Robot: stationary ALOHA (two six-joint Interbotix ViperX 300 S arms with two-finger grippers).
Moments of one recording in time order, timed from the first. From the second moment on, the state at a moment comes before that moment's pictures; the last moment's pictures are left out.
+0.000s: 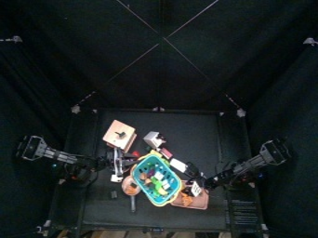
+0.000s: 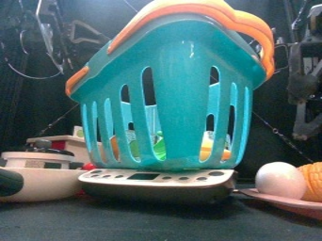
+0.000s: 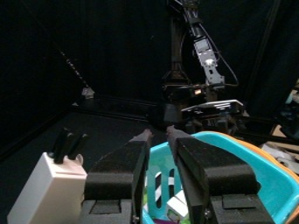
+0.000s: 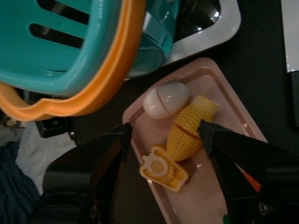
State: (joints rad) left arm -0.13 -0.47 1.14 -0.42 -0.86 0.25; right arm 0.46 -0.43 1.00 -0.94 0.27 2.02
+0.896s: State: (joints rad) left arm -0.13 -0.47 1.15 -0.42 -0.83 0.25; right arm 0.23 -0.53 0.71 -0.91 0.64 1.71
